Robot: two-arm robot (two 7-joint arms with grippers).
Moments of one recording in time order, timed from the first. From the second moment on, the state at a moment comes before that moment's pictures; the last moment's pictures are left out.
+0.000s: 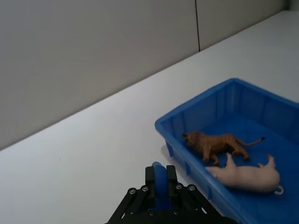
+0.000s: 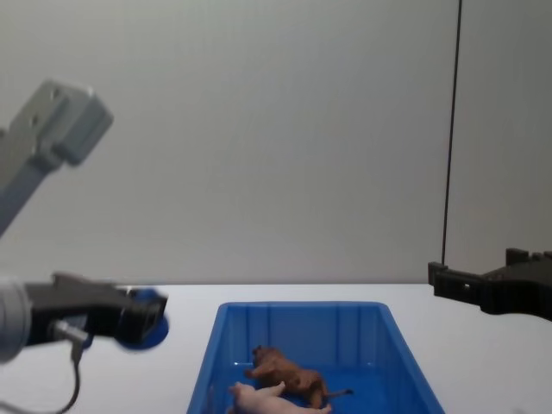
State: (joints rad) left arm -0.17 0.49 0.35 -1.69 -0.29 0.34 -0.12; right arm 0.06 0.22 -0.24 -1.66 0.19 0.15 0.10
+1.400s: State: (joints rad) left arm -0.31 0.36 0.40 -1.66 -0.28 0.17 -0.42; right arm 0.06 0.22 -0.24 -1.66 0.19 0.15 0.10
